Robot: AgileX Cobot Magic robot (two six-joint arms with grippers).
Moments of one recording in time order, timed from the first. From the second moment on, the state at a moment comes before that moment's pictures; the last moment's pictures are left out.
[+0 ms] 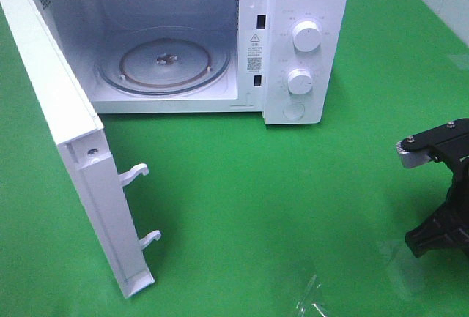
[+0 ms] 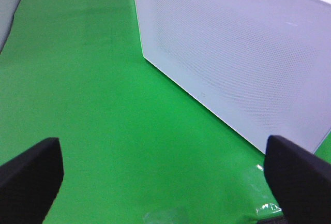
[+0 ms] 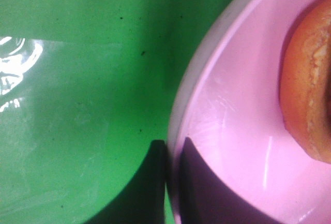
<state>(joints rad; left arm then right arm) 0.07 -0.01 -0.50 -0.21 1.06 0.25 0.39 1.51 -0.58 -0.49 0.71 0.55</state>
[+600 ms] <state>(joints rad) 0.07 -0.01 -0.50 -0.21 1.06 0.25 0.58 1.35 -0.58 -0.52 0.87 0.56</state>
